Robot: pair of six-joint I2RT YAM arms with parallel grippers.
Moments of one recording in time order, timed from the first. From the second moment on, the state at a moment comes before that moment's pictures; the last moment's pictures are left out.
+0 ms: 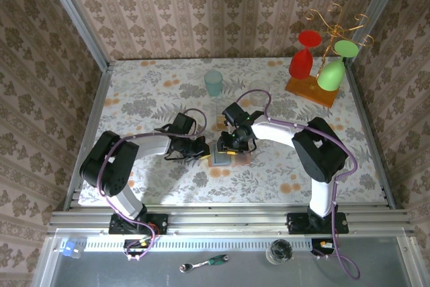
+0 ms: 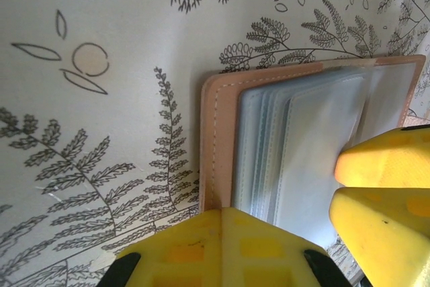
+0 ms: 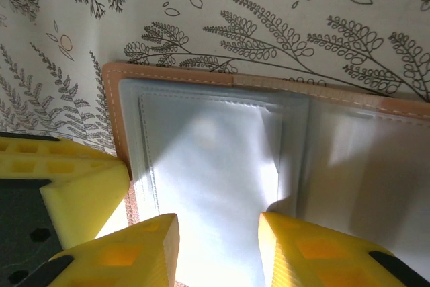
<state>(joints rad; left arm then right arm) -0.57 1.66 0.76 -0.19 0.52 -0.76 0.66 1.89 1.20 -0.54 -0.32 0.69</state>
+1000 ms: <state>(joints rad) -0.57 1.66 0.79 -0.23 0.52 -0.74 0.63 1.85 1.12 -0.47 -0.34 0.70</state>
